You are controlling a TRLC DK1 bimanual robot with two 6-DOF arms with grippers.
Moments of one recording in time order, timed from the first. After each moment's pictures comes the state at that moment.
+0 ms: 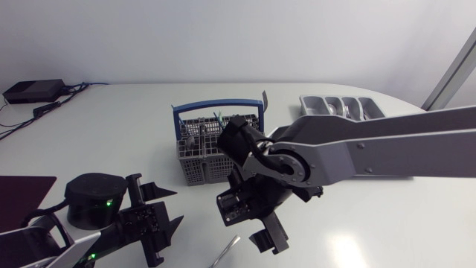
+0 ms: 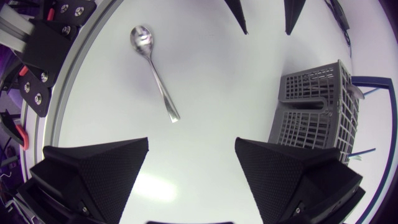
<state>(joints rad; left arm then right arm) -0.60 1.14 0.23 0.22 0.00 0.81 0.89 1.70 1.06 -0.68 -0.07 -1.10</state>
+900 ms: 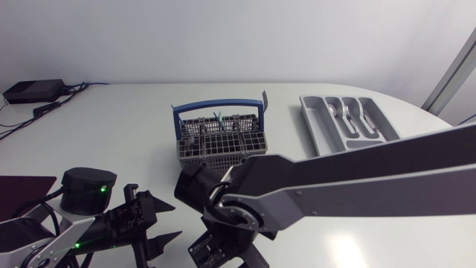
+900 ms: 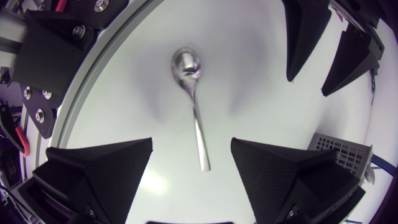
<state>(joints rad) -0.42 1.15 0.25 0.06 0.35 0.70 1.09 1.84 1.09 -0.68 -0.05 -1.12</state>
